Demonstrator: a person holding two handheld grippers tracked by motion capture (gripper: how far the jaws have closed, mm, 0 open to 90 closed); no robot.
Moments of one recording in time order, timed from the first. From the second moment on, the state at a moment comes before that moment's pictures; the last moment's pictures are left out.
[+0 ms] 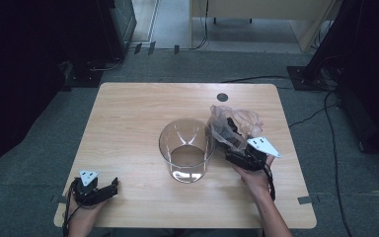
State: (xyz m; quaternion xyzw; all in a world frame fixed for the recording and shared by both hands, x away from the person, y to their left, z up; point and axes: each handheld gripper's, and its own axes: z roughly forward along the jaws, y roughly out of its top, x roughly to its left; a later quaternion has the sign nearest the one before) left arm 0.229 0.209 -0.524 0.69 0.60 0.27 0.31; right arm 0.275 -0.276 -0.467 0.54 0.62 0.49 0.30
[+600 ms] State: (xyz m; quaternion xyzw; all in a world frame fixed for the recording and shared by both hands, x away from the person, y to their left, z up) left arm 0.229 0.209 -0.524 0.69 0.60 0.27 0.31; right arm 0.249 -0.305 -0.481 0.53 0.63 0.49 0.28
